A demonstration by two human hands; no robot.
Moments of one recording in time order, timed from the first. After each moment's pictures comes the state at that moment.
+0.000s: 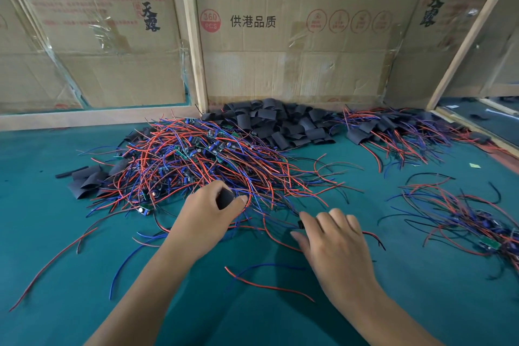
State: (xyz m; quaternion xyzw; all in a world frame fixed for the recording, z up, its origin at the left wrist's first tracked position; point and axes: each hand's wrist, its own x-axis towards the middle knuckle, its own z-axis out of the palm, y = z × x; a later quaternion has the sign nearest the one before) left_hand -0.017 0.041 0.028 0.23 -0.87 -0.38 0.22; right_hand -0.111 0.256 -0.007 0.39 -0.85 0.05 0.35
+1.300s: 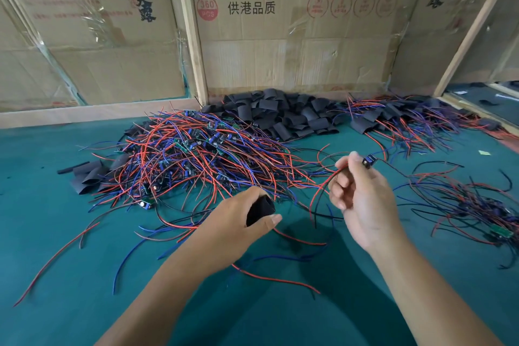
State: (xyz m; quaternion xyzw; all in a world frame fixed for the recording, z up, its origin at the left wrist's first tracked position) left_hand -0.013 0.068 0.024 0.05 -0.92 -0.36 0.12; right_hand -0.159 0.246 0.034 0.12 -0.50 0.84 -0.16
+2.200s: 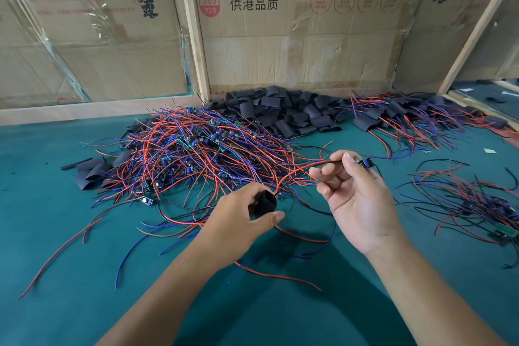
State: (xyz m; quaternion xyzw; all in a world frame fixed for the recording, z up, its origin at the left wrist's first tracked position) left_hand -0.022 0.072 0.012 0.10 -0.87 -0.47 0.15; right_hand -0.142 0.243 0.041 0.19 -0.39 0.88 -0.22
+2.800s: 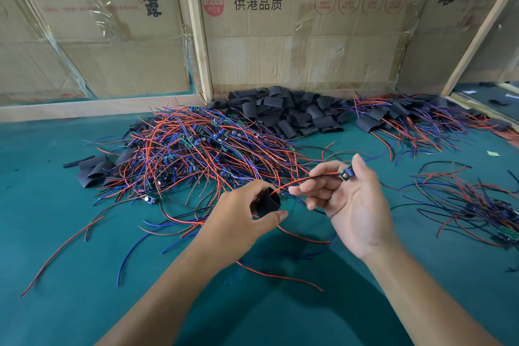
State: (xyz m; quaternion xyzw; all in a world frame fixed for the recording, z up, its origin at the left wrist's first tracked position) left_hand -0.017 0.076 0.025 0.08 -0.88 -0.43 0.17; right_hand -0.135 0.240 0.039 0.24 -0.42 0.83 -0.29
